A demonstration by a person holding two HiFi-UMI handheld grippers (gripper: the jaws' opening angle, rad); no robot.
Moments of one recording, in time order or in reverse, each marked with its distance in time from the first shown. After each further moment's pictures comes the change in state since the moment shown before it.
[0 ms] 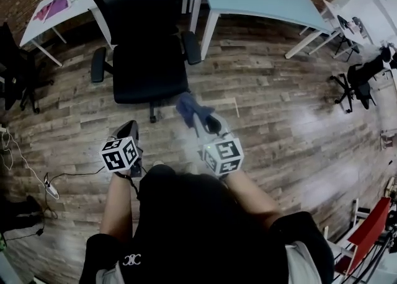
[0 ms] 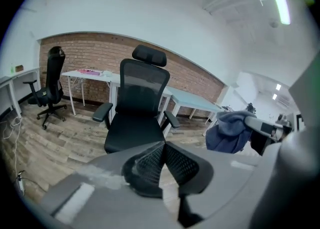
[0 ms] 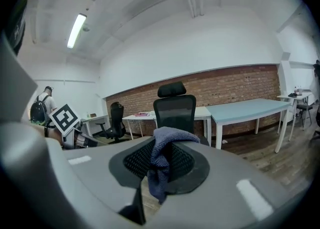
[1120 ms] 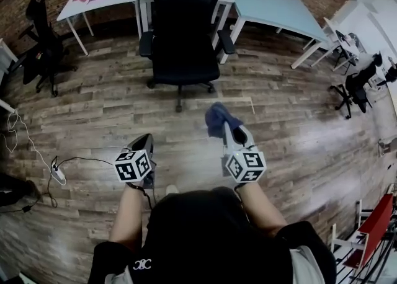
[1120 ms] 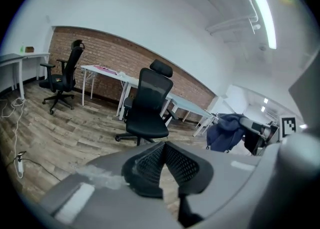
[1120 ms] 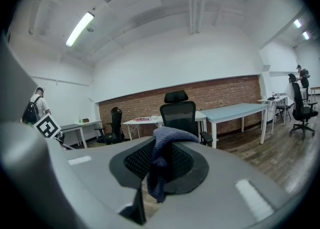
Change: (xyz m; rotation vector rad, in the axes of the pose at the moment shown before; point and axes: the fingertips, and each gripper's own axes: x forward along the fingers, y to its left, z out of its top) left arm -0.248 0.121 -0.131 -0.083 -0.048 -0.104; right arm -0.130 0.227 -0.040 0.047 -0.073 -0.154
